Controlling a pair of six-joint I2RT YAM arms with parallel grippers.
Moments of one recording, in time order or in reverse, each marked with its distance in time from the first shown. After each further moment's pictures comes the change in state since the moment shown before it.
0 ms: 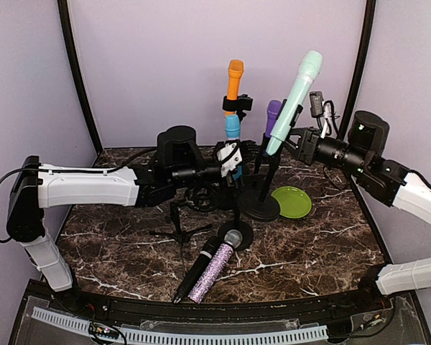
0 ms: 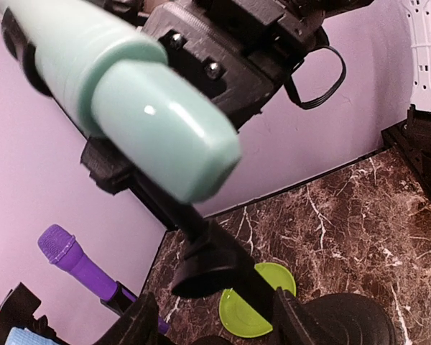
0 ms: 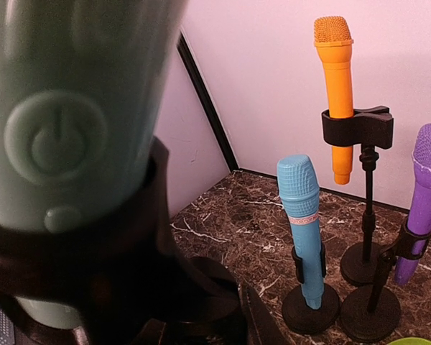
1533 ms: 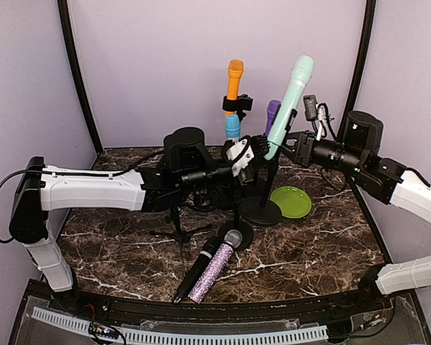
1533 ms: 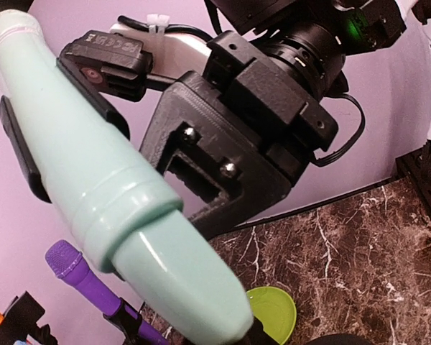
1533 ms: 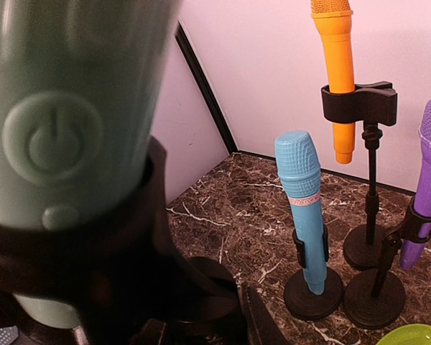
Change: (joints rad) left arm -0.069 0.031 0.051 0.055 -0.126 -0.017; right arm 0.000 0.031 0.014 -0.049 -0.018 0.002
